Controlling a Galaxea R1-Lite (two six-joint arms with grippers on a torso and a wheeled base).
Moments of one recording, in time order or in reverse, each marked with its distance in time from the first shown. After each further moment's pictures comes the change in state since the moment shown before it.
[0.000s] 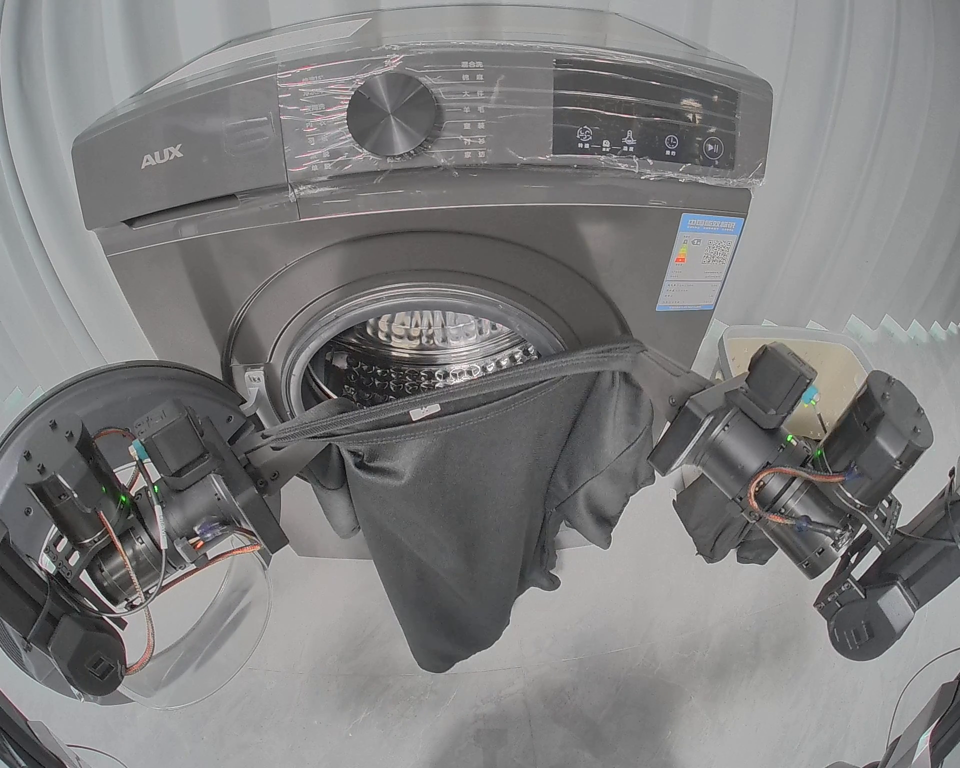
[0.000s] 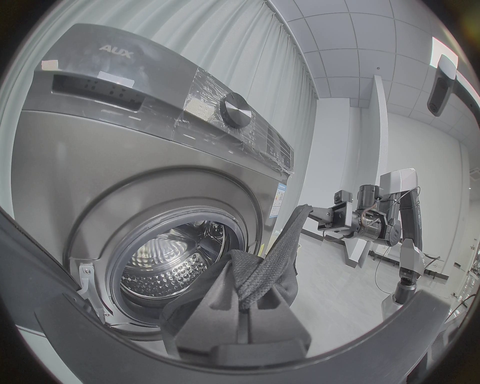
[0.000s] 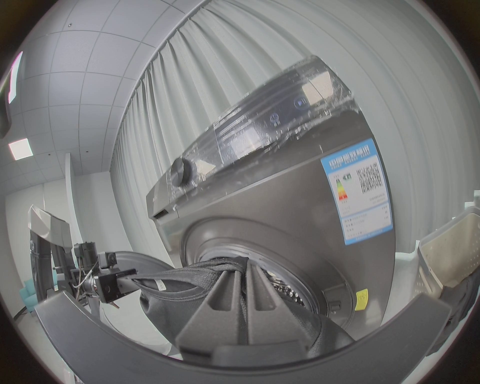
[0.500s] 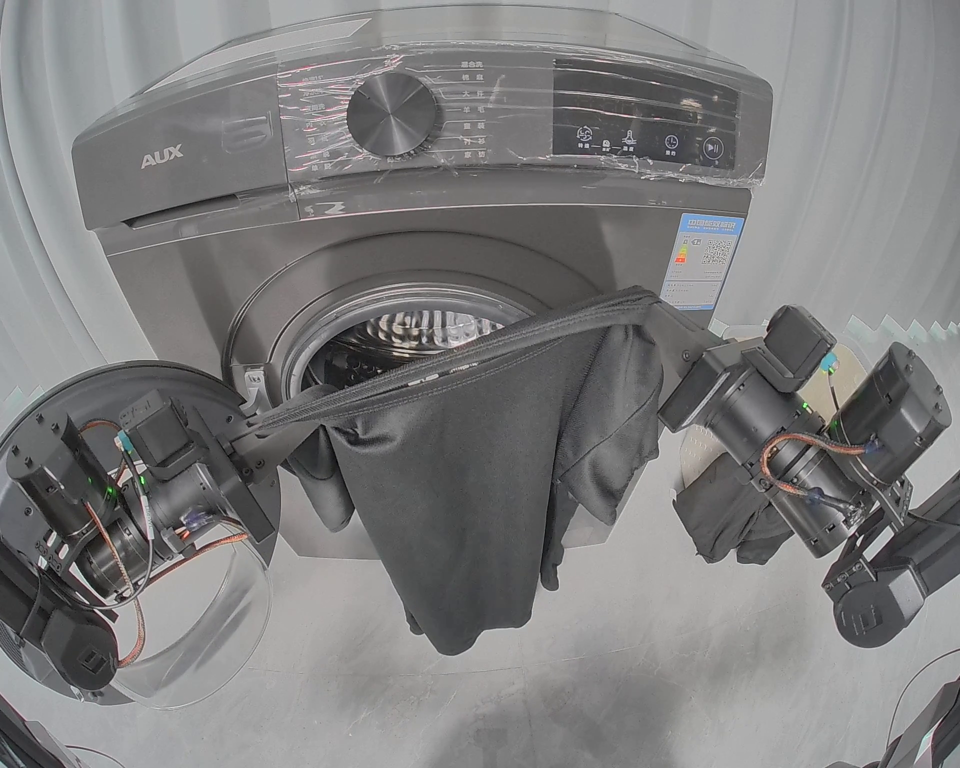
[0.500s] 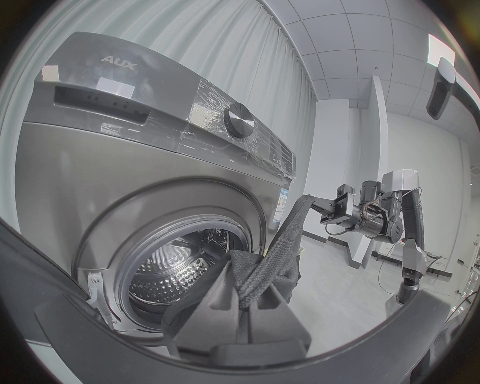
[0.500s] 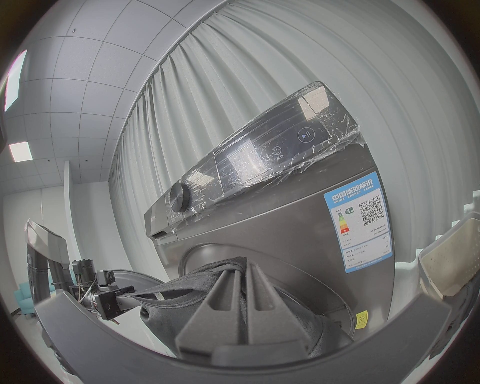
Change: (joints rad) left arm 0.037 -0.022 -0.007 0.000 -0.018 0.000; right arm 0.006 -0.030 -0.061 0.000 -0.038 0.002
